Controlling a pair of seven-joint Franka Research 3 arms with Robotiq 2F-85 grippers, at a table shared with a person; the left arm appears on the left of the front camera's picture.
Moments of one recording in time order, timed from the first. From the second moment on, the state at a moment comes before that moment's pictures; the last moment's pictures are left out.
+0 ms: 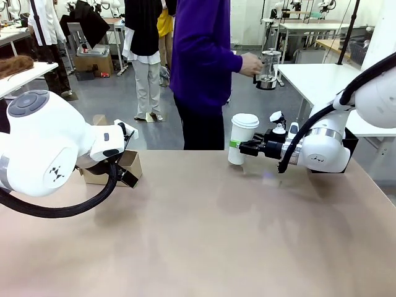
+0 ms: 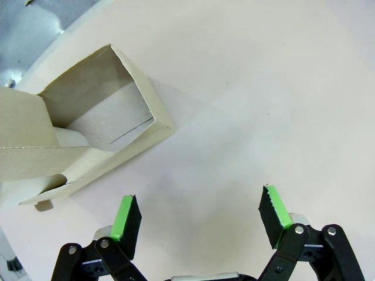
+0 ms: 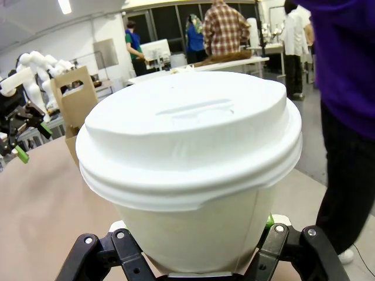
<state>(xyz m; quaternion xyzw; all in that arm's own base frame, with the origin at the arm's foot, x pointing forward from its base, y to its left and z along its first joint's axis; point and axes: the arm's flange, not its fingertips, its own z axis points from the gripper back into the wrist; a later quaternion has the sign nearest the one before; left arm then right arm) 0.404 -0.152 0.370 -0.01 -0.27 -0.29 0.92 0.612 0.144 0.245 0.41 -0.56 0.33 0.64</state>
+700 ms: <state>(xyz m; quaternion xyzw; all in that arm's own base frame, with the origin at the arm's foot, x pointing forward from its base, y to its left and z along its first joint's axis) 0.404 -0.152 0.370 -0.01 -0.27 -0.29 0.92 0.612 0.145 0.243 0.41 -0.56 0.33 0.64</state>
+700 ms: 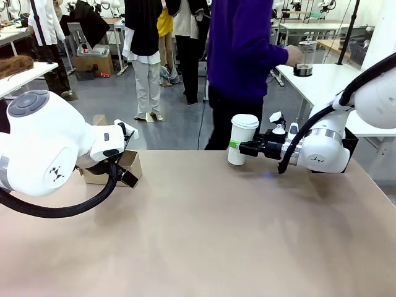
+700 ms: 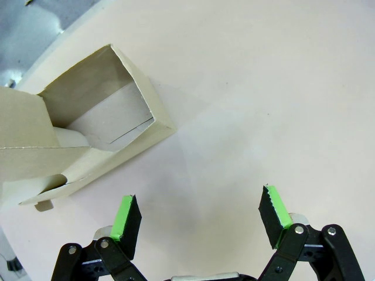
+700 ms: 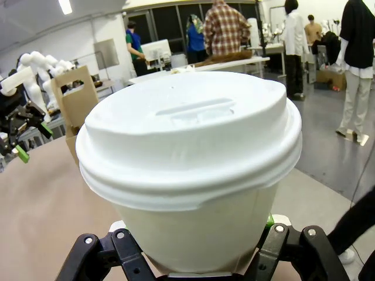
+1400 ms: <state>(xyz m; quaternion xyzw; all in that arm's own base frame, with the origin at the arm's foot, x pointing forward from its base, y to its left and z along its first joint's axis) 0.404 -0.152 0.370 -0.01 -0.27 -0.29 0.92 0.612 0.144 0.243 0.41 -0.56 0.32 0.64</state>
